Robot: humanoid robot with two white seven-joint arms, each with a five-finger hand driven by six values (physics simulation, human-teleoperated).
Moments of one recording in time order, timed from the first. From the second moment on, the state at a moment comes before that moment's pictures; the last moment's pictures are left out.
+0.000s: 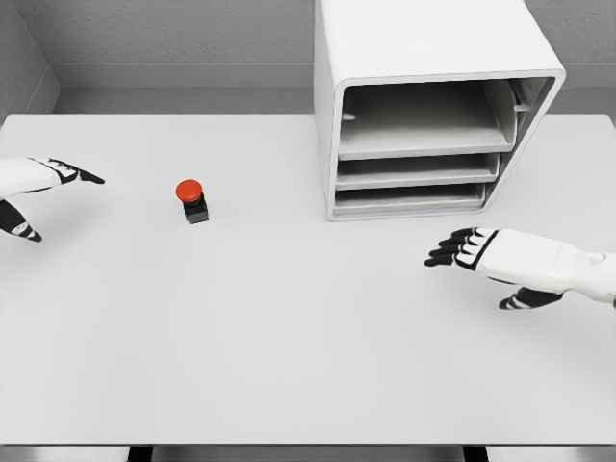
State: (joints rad) left arm -0.74 1.01 -0.77 -1.12 -0.18 -0.61 -0.54; right arm -0.11 -0.90 0.20 -1.76 0.30 -0.61 0.61
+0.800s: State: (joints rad) left arm -0.95 0.57 -0.79 -0.76 -0.26 -0.61 -0.61; right arm -0.35 -0.91 0.17 -1.75 0.14 -0.61 0.61
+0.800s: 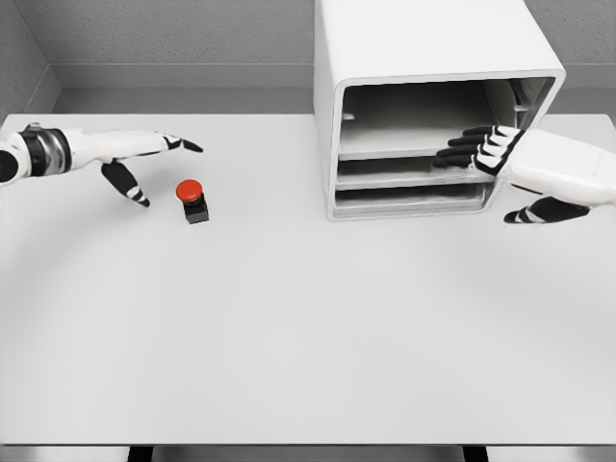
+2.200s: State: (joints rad) left arm -0.96 0.62 -0.93 -1.02 -0.35 -0.61 -0.61; right arm -0.70 -0.71 0.51 -1.51 0.41 -0.54 0.61
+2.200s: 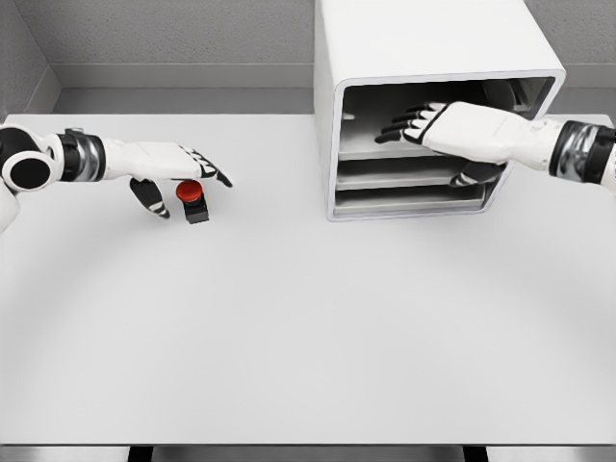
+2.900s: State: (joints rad) left arm -0.96 0.62 -0.93 -1.02 -0.35 -0.61 -0.61; right arm -0.69 -0.72 0.53 -1.50 0.48 -0.59 0.61
